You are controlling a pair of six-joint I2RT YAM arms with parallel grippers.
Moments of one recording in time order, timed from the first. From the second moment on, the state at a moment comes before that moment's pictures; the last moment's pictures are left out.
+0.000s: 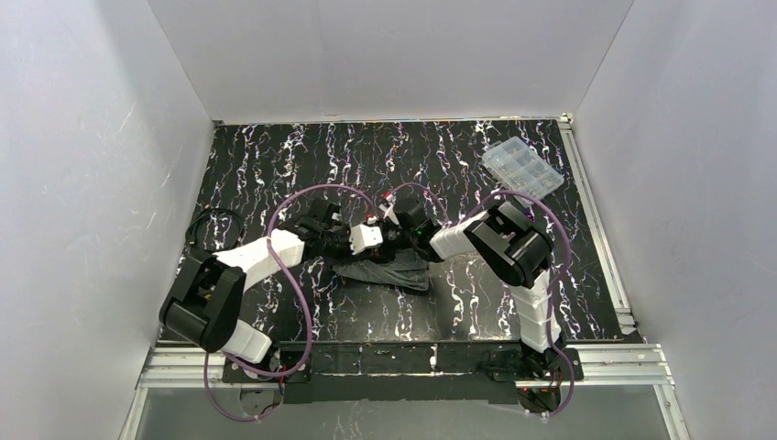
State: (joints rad) left arm -0.49 1.49 0.76 -0.34 0.33 0.79; right arm 0.80 2.09 1.02 0.50 -0.58 1.07
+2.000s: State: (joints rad) left arm -0.51 1.44 0.67 -0.23 0.30 1.01; right arm 1.17 1.23 0.65 -0.17 0.10 -0.37
